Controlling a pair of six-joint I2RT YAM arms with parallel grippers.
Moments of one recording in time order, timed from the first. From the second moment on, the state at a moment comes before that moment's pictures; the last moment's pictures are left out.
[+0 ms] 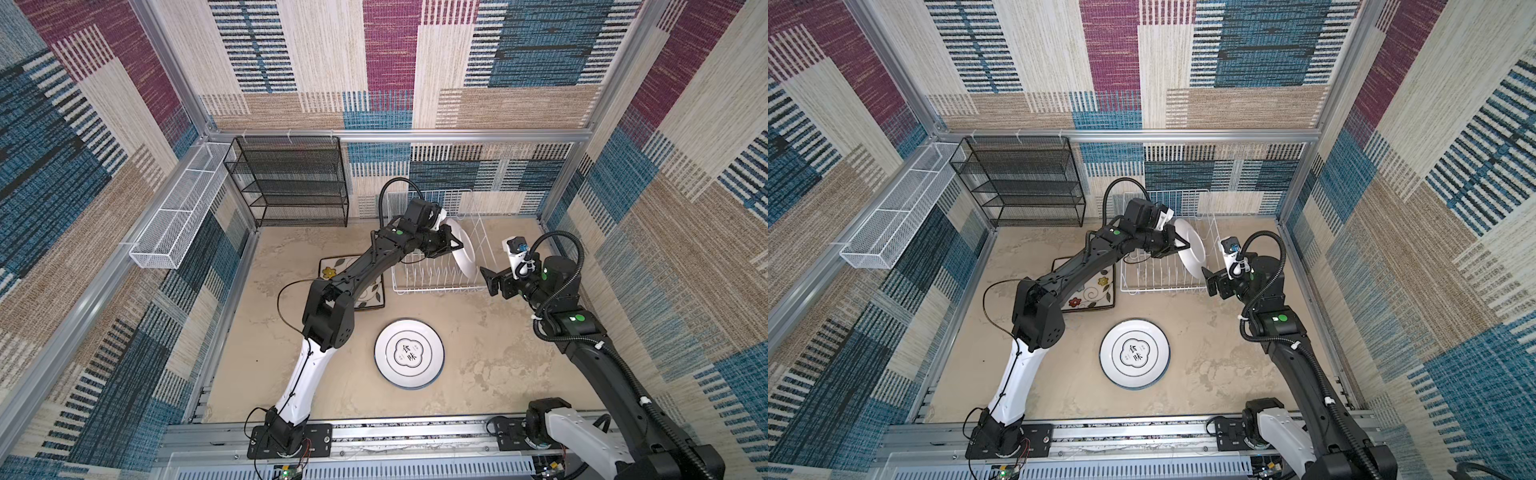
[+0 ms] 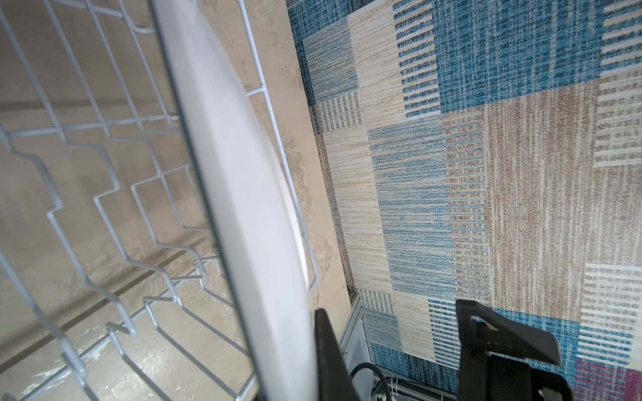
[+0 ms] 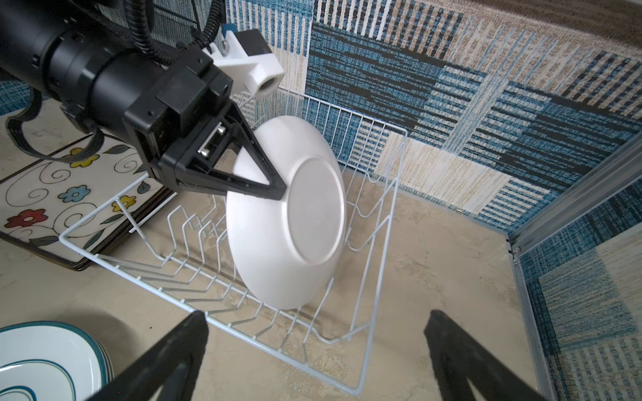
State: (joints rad) left arm -0.65 2.32 2.22 -0.45 0.63 -0.83; right arm 0.11 0.96 0.78 -0.16 -0.21 -0.23
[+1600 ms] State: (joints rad) left arm -0.65 1.45 1.49 -0.67 -0.10 0.32; right arm 0.15 1.55 1.44 -0.22 -0.70 0.46
